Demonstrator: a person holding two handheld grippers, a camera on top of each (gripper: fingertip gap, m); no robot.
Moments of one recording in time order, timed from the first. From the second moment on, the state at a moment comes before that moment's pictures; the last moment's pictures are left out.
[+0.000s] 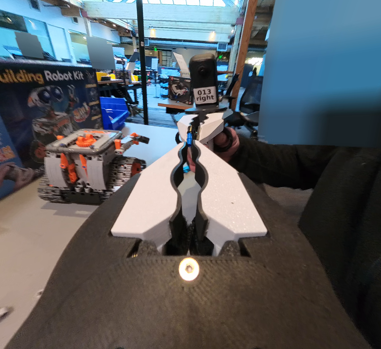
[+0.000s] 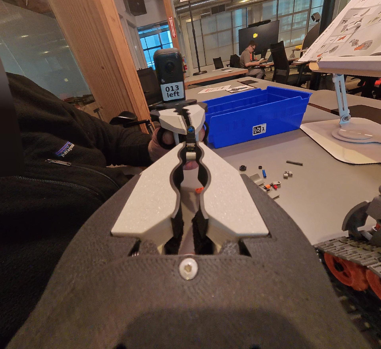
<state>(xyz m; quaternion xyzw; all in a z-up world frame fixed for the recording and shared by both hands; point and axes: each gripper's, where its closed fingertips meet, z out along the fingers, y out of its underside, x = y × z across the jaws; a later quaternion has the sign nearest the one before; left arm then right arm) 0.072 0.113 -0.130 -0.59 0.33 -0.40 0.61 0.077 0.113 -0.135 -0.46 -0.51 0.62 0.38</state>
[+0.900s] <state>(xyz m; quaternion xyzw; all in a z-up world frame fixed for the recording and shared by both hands) 0.077 0.124 -0.157 -0.64 0.44 -0.20 0.61 0.077 0.119 -0.151 -0.49 -0.57 0.51 0.42</state>
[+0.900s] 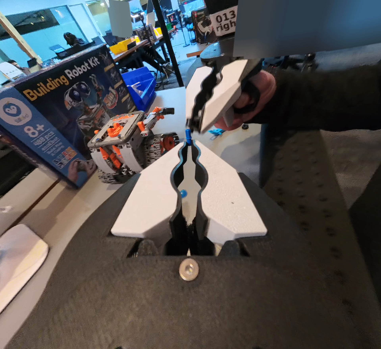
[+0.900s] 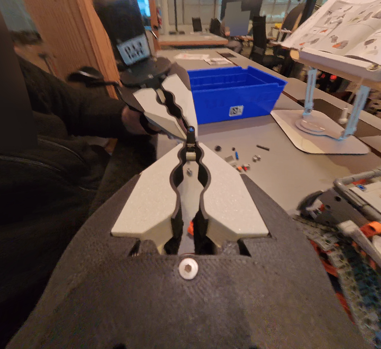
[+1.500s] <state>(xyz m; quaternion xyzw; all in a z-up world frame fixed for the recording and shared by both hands) 0.072 0.130 -0.183 -0.64 0.49 -0.07 0.58 0.075 0.126 -0.178 -0.51 -0.63 0.39 0.44</state>
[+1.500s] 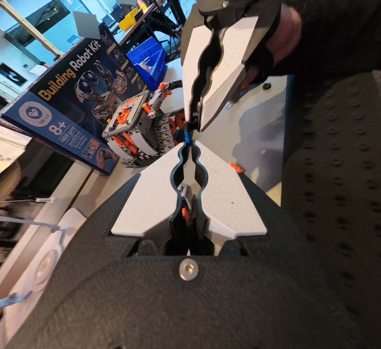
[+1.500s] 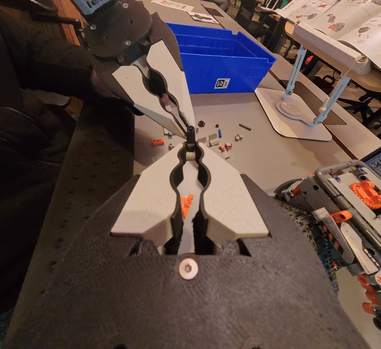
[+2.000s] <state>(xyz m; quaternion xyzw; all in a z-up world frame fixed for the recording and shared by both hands) 0.072 0.136 -0.198 -0.64 0.52 0.04 0.57 0.075 0.131 -0.191 -0.52 -0.65 0.33 0.44</state>
